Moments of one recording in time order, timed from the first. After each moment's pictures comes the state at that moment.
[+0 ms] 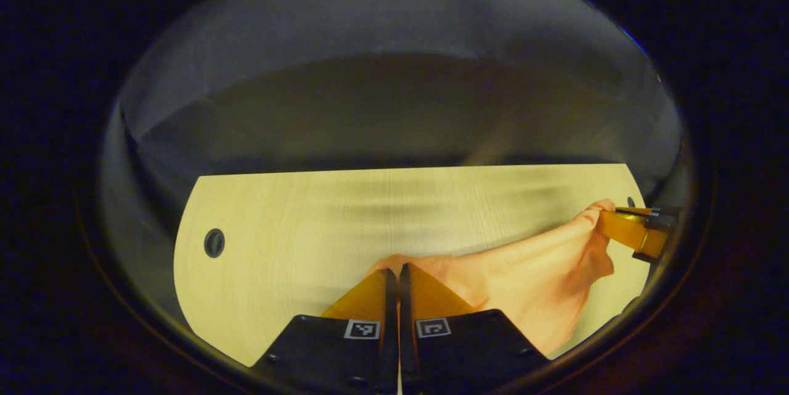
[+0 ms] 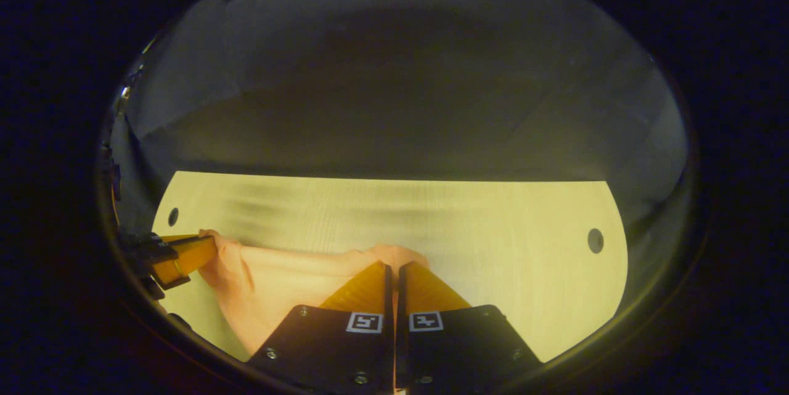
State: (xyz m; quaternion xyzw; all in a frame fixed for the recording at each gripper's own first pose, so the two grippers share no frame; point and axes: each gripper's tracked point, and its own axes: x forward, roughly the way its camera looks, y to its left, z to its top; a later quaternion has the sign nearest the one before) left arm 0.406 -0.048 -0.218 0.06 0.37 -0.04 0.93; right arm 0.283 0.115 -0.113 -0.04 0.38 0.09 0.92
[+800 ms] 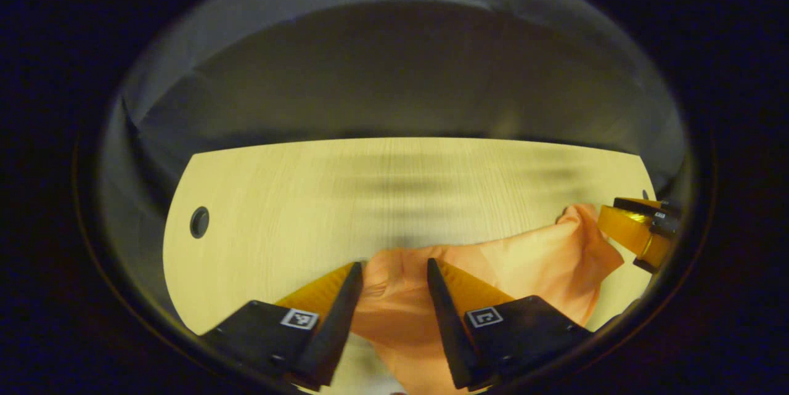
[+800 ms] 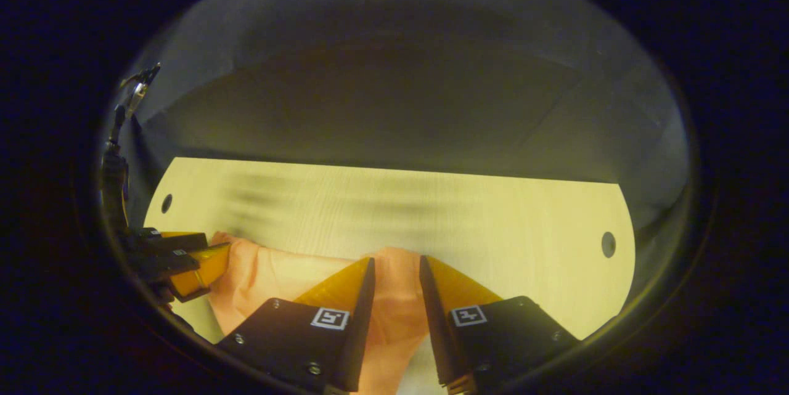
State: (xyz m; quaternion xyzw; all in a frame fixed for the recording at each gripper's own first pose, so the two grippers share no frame) left arm 0.398 -0.032 -0.253 0.05 0.39 -0.01 0.92; right arm 0.287 0.111 -0.091 -0.05 0.37 0.11 0.92
